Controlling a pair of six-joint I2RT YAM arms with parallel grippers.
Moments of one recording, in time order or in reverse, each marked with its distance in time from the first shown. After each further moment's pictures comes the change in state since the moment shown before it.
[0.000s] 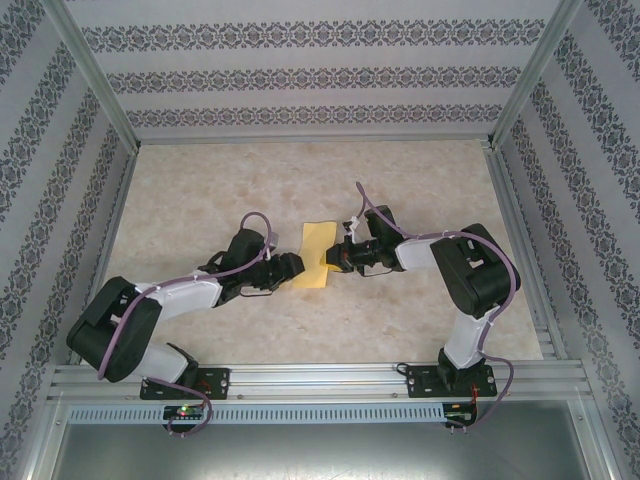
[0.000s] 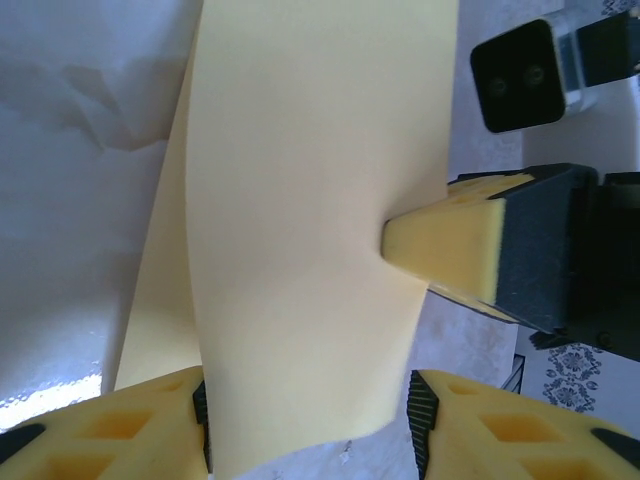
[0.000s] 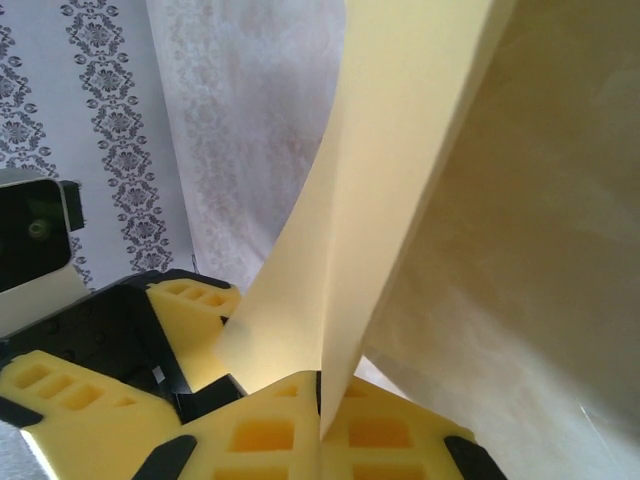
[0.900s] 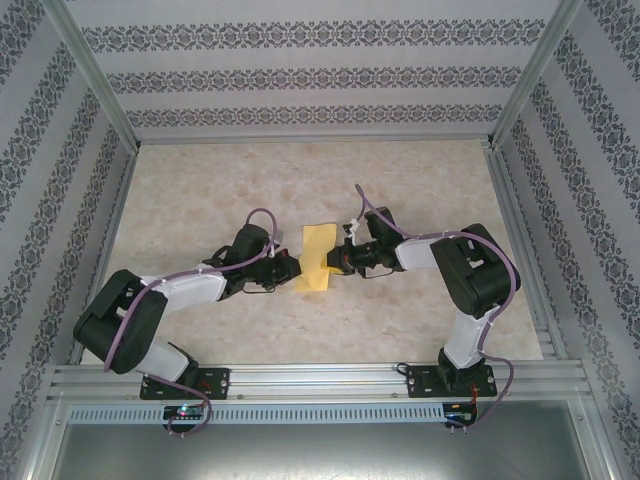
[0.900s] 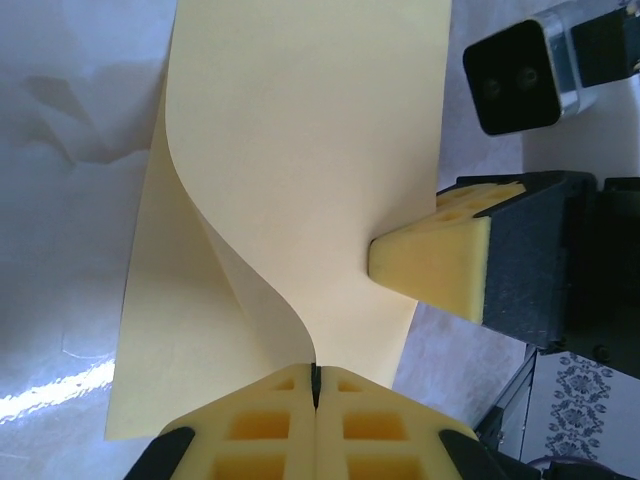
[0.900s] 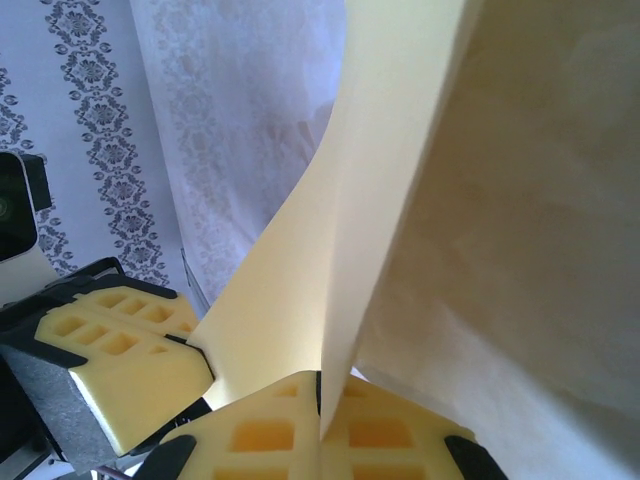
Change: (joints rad) left arm 0.000 0.060 0.063 -0.055 0.027 0.051; right arm 0.000 0.000 0.000 -0.052 0.005 -0.035
